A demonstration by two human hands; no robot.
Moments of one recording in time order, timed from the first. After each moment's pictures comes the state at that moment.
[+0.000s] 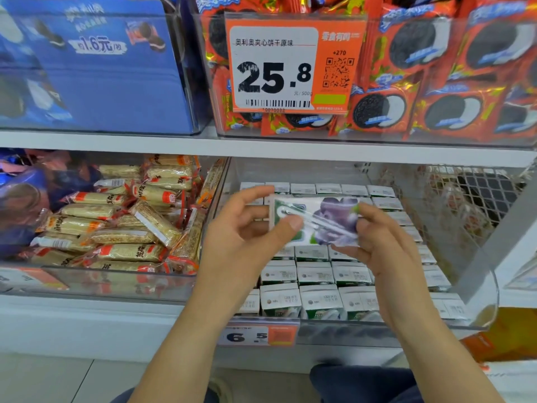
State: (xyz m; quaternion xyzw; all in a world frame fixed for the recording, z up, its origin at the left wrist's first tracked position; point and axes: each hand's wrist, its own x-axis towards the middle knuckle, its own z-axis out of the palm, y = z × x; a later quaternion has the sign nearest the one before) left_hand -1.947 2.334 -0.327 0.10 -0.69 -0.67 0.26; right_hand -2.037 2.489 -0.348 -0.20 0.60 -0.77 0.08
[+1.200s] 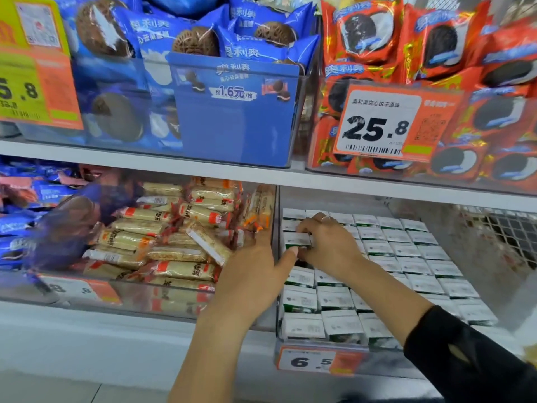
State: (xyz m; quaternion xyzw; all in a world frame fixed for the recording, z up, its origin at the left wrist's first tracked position) left_hand -1.938 2.250 -0.361 0.19 -0.92 -0.31 0.15; right_hand -2.087 2.352 -0.374 -0.40 0.90 -0.15 -0.07
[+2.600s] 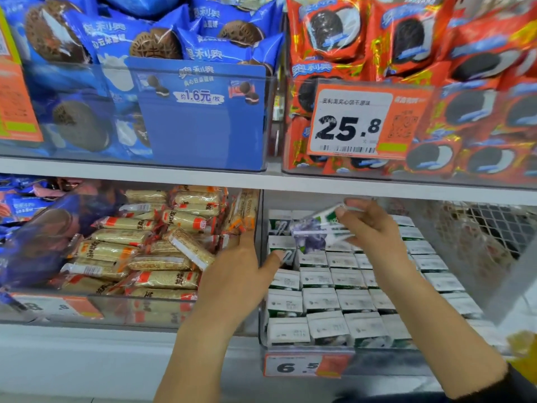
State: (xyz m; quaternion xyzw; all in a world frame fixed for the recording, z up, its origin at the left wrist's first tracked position) left_hand -1.939 2.254 -0.348 0.21 -0.93 -0.27 0.13; right_hand -2.076 2.417 -0.336 -0.18 0.72 -0.67 0.04
